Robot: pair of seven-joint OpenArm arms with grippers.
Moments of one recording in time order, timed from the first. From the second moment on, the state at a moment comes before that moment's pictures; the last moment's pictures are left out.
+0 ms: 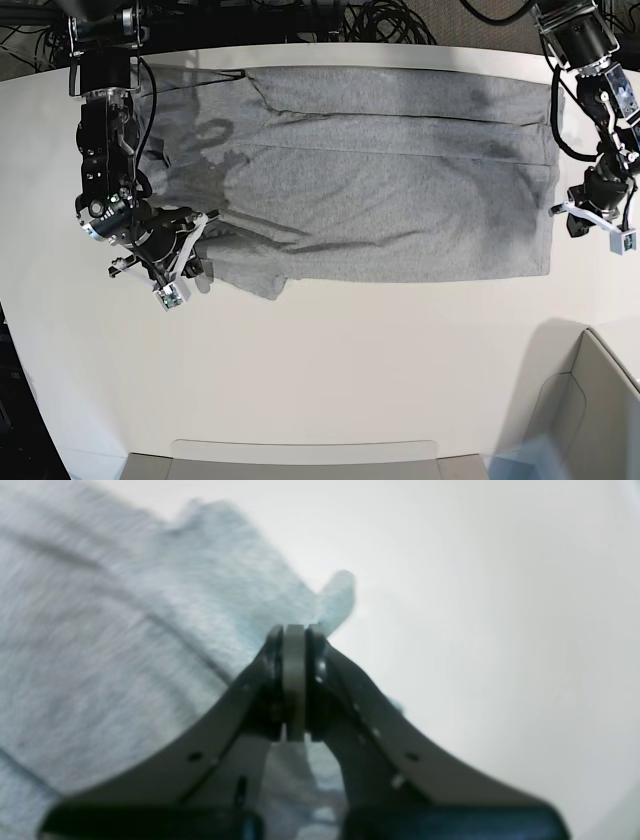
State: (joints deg) left arm 1.3 -23.3 -33.6 83.7 -33.0 -19.8 50.6; right arm 8.9 17.7 -2.9 96.5 16.9 22.8 -56.0
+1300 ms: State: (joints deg) left arm -23.1 -26.4 -13.3 40.8 -32.6 -11.0 31.5; right arm 8.0 18.3 -2.4 94.3 16.5 23.0 -56.1
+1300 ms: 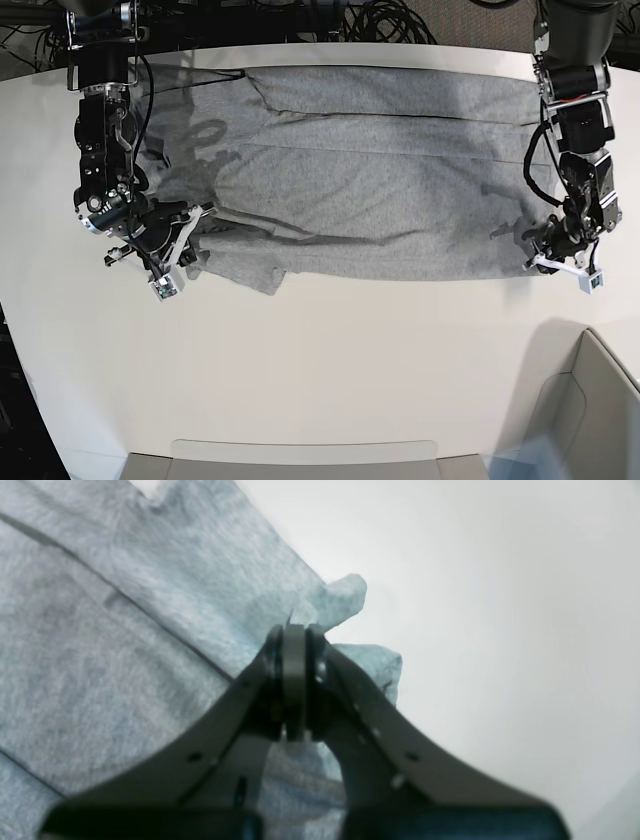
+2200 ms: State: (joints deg) left arm -21.9 -26.8 -7.8 40.9 -34.3 -19.0 30.4; right arm 8.3 18.3 -2.4 94.3 16.9 23.0 -56.1
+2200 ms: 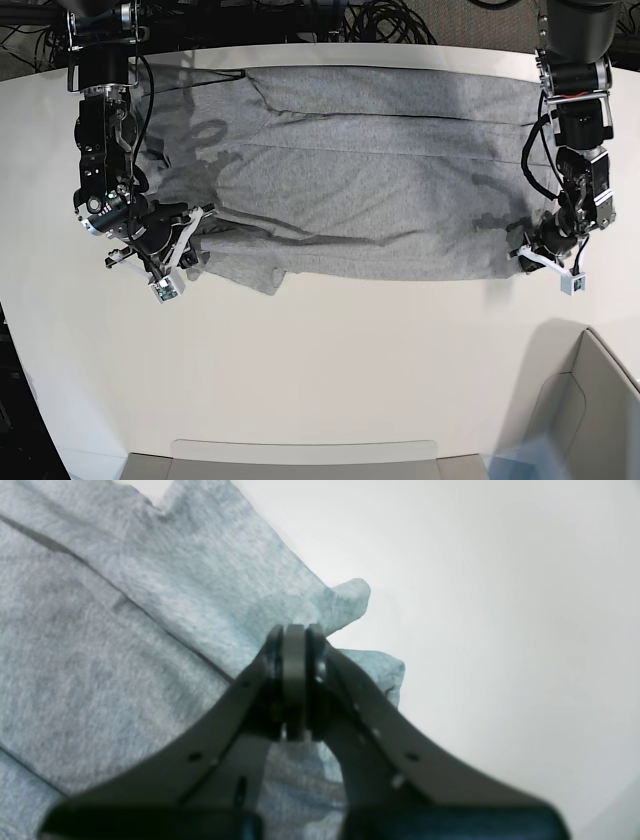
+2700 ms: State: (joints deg) left arm -8.3 -25.9 -22.4 67.4 -32.8 -18.4 40.3; right arm 5.7 18.4 -2.1 103.7 17.0 23.0 -56.0
